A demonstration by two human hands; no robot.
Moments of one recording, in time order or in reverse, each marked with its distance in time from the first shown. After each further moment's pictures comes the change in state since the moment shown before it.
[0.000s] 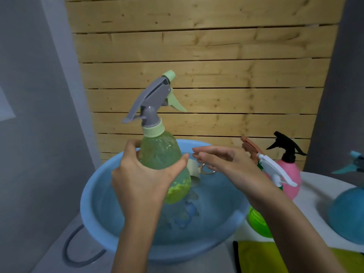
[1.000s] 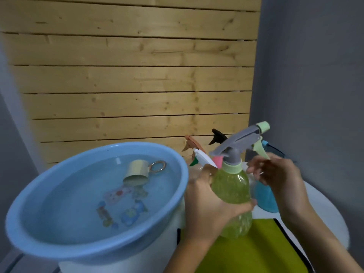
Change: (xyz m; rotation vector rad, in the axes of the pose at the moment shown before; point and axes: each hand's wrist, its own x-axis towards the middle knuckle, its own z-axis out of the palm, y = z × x) left_hand -0.148 0.065 0.091 -0.395 -0.766 0.096; right_hand -0.104 0.009 -0.145 0.118 0.513 -0.020
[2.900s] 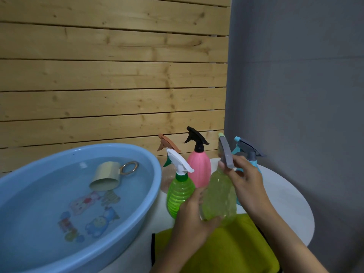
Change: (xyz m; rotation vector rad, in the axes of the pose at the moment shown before) left_hand -0.002 -0.063 0.049 -0.002 -0.337 0.024; right_hand 0.008 0.050 -0.019 -0.367 0.117 -0.215
